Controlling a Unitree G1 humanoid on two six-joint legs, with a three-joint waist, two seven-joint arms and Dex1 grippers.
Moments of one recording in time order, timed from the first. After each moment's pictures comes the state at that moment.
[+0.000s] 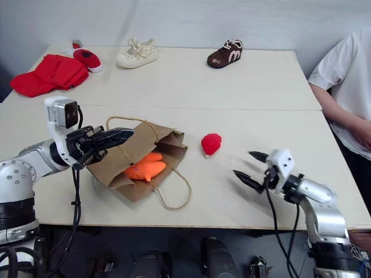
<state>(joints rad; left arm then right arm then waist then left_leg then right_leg) -0.49 0.66 0.33 -0.11 -1.08 1.04 -0.97 -0.11 -0.57 -0.20 0.01 0.30 0.09 0.93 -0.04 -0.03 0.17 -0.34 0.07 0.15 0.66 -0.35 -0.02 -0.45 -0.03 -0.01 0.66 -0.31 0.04</state>
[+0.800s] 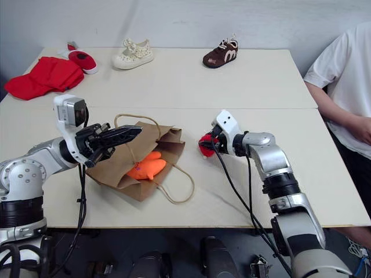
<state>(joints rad) -0.51 0.64 0.28 -0.11 -1.05 0.98 -0.94 -0.75 -0.46 0.15 0.30 0.17 0.55 0.93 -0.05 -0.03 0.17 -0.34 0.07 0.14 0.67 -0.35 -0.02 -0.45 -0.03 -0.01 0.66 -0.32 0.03</state>
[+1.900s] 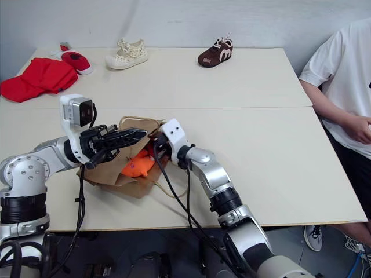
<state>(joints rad) -0.54 0.63 0.25 -0.10 -1.08 1.03 -0.98 -0.69 0.02 0.22 0.32 0.17 0.34 0.57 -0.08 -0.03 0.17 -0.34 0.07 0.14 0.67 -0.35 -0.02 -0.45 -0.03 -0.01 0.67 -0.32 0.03</state>
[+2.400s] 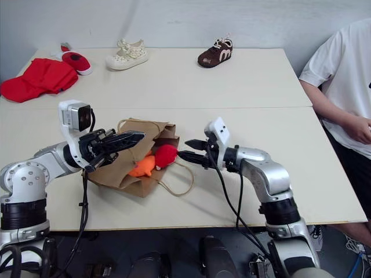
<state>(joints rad) -0.48 0.61 0.28 -0.12 -1.09 1.02 -0.95 -0.52 -0.35 0.07 -0.08 0.47 0.71 0.86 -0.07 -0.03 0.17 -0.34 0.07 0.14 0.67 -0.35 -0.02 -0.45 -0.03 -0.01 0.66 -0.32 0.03</state>
